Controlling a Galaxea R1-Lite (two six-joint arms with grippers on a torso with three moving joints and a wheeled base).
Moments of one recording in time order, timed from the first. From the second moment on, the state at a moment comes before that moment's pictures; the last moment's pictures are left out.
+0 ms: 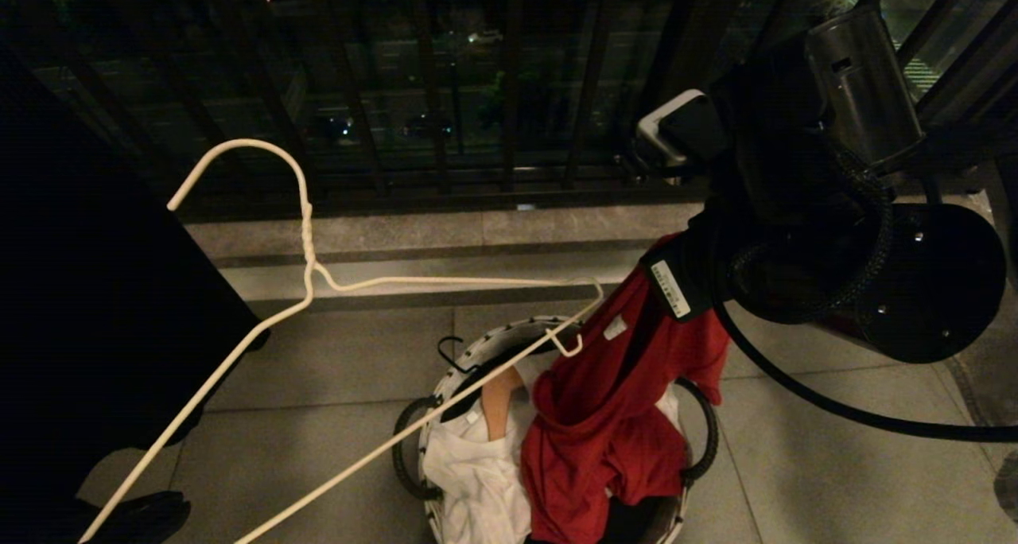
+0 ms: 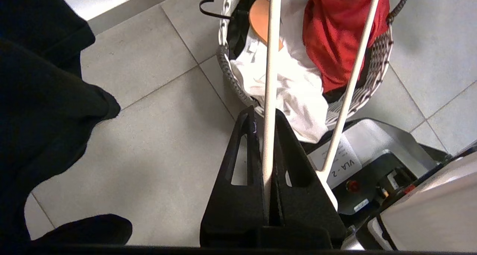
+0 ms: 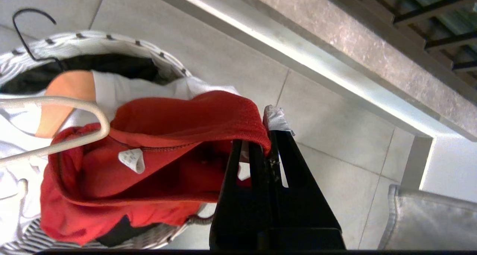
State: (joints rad) left arm -0.88 0.71 -0.56 0.16 0.33 -0.04; right arm 0.83 1.64 -1.46 0.34 -0.80 -0.13
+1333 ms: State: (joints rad) left arm -0.97 0.78 -0.57 0.16 0.34 -0.02; right arm 0.90 1.69 -1.56 0.36 -0.79 -0.15
